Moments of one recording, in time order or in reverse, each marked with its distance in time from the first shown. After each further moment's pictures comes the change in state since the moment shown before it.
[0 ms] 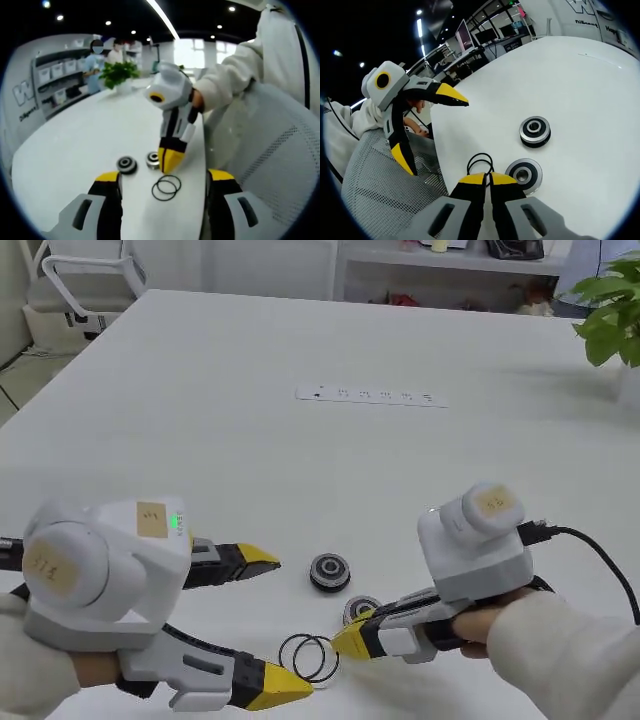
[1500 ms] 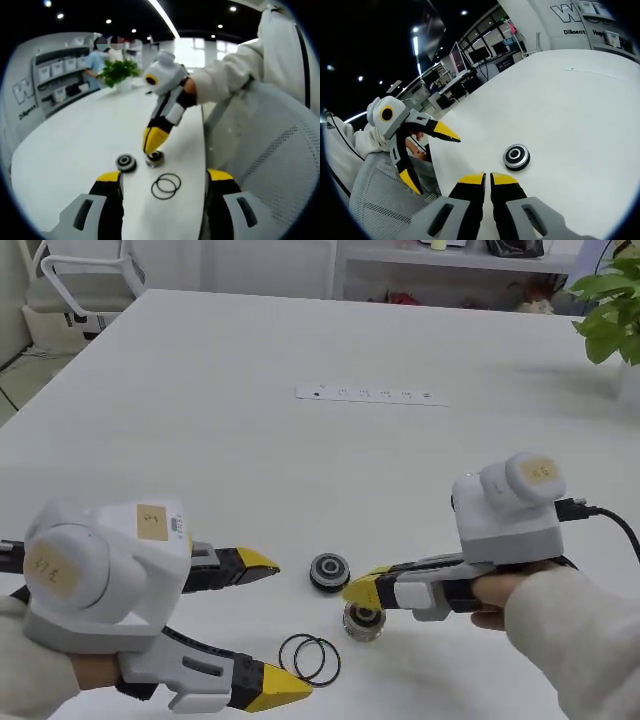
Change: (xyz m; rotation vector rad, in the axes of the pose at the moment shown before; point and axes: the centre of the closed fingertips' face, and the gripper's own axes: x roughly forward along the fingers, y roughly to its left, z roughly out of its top) left arm 0.001 0.001 -0.004 -0.010 0.011 0.000; right arm -0.028 -0.017 0.042 0.053 -0.179 -0.035
